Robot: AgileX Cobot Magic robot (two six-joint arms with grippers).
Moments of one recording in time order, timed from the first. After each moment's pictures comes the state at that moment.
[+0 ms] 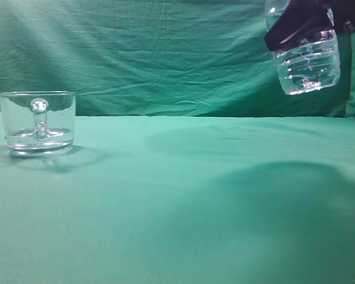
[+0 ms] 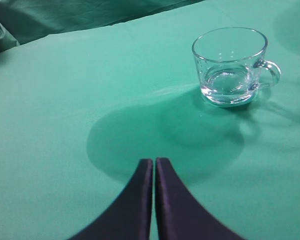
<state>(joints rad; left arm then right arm) -0.05 -0.01 0.02 -0.04 0.35 0.23 0.16 1.56 -0.73 -1.16 -0.51 0.82</state>
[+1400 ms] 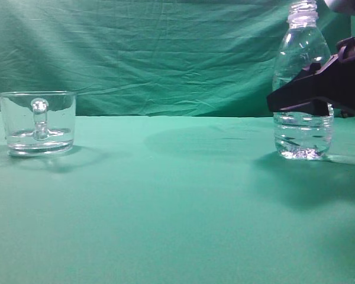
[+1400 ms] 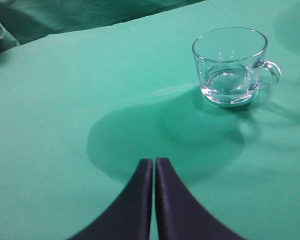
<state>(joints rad) -0.05 -0.01 0.02 -0.04 0.35 0.23 0.16 1.94 -0.51 -0.49 -1.10 0.07</state>
